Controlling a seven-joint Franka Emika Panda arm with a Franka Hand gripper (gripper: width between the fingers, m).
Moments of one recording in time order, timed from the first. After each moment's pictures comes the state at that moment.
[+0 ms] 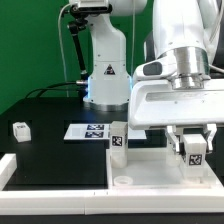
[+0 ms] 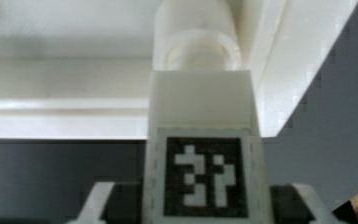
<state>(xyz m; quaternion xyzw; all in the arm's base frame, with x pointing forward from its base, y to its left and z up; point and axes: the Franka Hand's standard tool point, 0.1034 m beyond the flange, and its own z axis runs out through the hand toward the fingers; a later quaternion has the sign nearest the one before) 0.623 0.119 0.076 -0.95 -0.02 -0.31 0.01</state>
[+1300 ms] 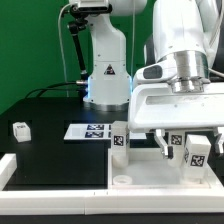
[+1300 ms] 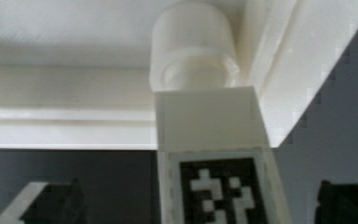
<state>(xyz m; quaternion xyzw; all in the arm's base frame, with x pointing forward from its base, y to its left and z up) 0.622 0.119 0.071 -0.95 -0.03 -0.30 0.01</state>
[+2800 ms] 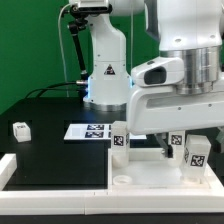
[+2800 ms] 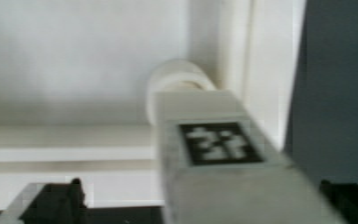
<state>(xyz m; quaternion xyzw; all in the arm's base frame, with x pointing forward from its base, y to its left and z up) 0.635 0.108 0.080 -1.00 -0.01 0.00 0.04</state>
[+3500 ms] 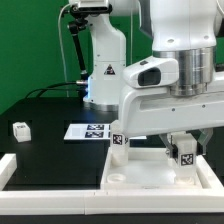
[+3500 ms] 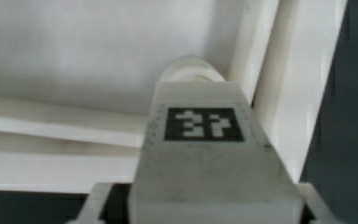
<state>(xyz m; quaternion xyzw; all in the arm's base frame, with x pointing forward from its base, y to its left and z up) 0.639 0.104 0.079 -1.00 -0.04 -0.01 0.04</state>
